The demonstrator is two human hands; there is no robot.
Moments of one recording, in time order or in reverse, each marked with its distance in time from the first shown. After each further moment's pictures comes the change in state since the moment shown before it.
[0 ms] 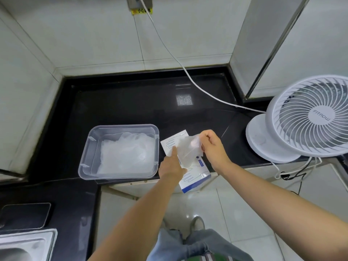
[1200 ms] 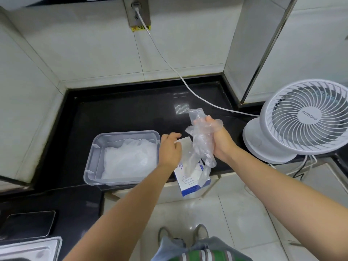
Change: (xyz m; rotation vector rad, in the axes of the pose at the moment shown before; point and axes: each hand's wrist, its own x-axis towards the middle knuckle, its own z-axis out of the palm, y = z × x) left_hand -0.004 0.022 -0.059 -0.535 0.315 0.205; right_hand -0.006 -0.068 -0.015 0.369 -0.100 0.097
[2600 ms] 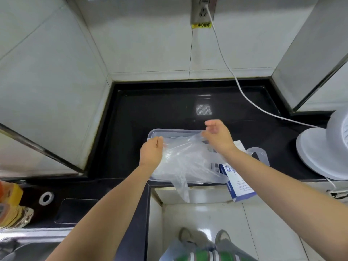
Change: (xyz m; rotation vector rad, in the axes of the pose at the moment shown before) left_hand 0.024 -0.141 -0.184 0.056 0.115 -0.167; right_hand 0.042 0.044 0.171 -0.571 0.171 -0.115
